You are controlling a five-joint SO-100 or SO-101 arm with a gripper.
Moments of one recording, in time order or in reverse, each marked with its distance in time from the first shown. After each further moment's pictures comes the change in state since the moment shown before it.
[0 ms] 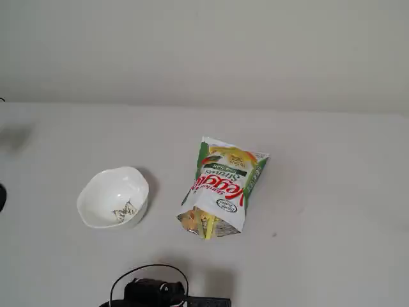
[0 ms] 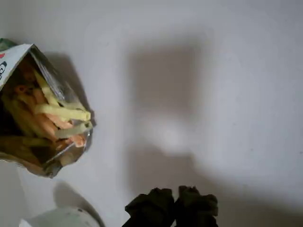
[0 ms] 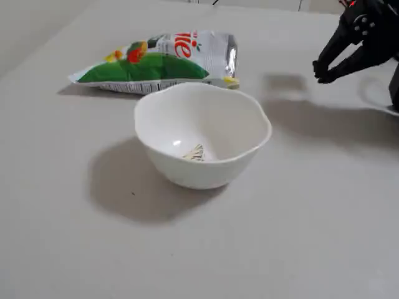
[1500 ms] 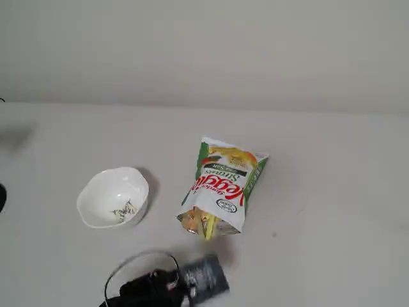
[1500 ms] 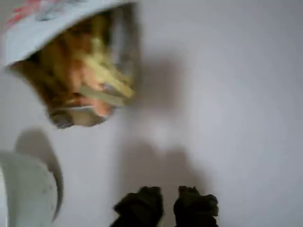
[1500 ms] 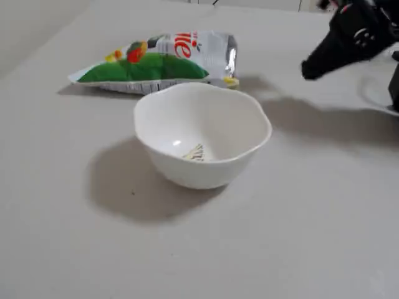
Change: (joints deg) arm -1.6 -0.2 3.3 -14.0 -38.2
